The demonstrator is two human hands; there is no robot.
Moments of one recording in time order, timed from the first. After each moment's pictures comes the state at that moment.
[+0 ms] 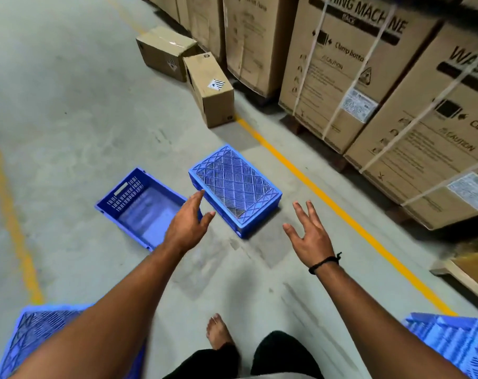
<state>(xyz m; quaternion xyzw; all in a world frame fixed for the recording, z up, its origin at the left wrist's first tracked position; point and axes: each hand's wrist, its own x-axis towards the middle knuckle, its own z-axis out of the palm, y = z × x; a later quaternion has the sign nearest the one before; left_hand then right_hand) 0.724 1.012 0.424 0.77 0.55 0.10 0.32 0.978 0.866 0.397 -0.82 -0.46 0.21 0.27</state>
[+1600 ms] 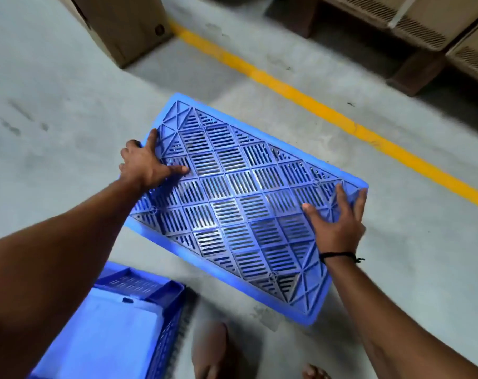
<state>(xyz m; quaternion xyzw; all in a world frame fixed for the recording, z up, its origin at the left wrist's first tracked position) 0.900 1.559 -0.138 0.80 0.55 -0.08 0.25 1.079 1.220 -0.156 -0.93 -0.15 0.05 0.33</state>
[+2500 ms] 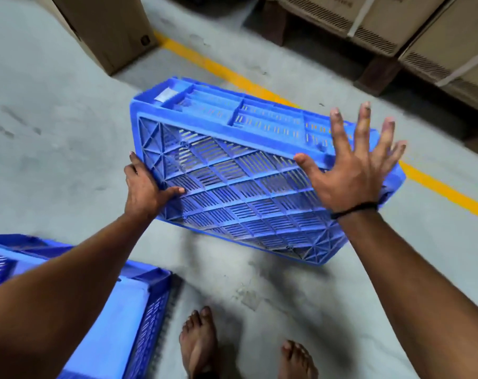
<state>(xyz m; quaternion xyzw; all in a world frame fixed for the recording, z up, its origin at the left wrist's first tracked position) 0.880 1.459 -0.122 0.78 0.53 0.07 0.32 1.124 1.215 -0.017 -0.95 -0.30 -0.09 0.09</state>
